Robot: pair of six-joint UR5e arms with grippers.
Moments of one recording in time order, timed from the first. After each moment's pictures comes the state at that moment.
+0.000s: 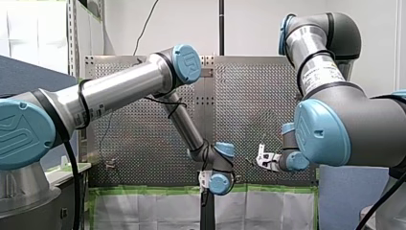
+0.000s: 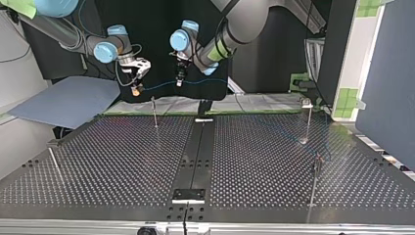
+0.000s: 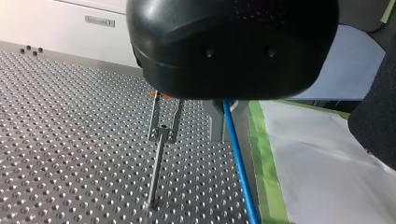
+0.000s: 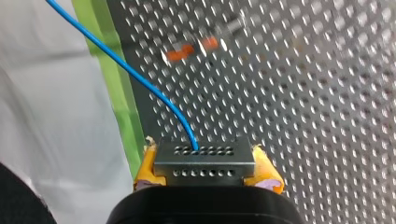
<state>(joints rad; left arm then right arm) -0.82 -2.70 -1.38 -2.39 -2.06 -1.72 1.75 -0.74 1.86 -0.81 1.29 1.72</state>
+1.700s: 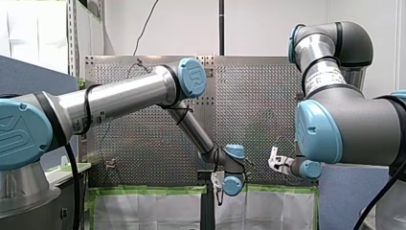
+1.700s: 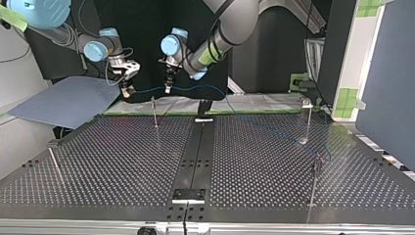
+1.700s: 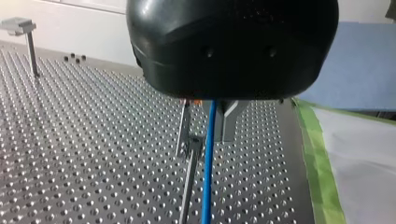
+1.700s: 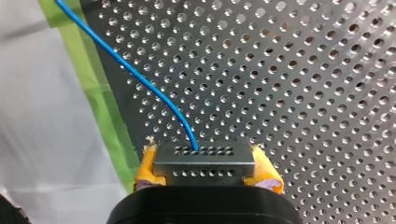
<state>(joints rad) -0.85 -2.80 -1.16 -2.38 -2.08 -1.78 1.64 -0.67 1.83 -0.94 1.17 1.82</state>
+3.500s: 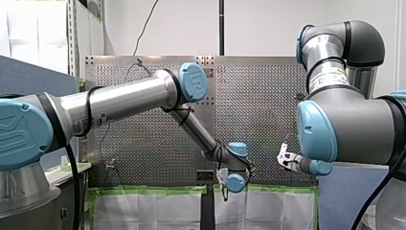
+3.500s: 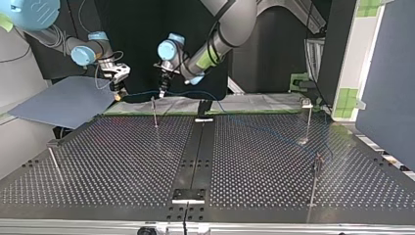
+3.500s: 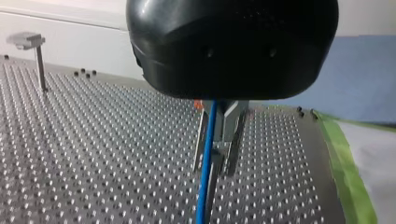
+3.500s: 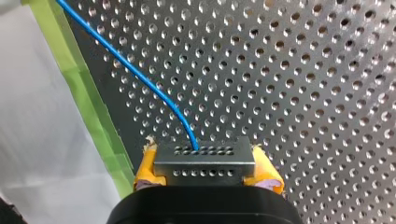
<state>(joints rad) -0.83 -2.83 -1.07 -2.40 -2.02 -1.78 1.56 -0.67 1.77 -0.87 1.07 1.83</state>
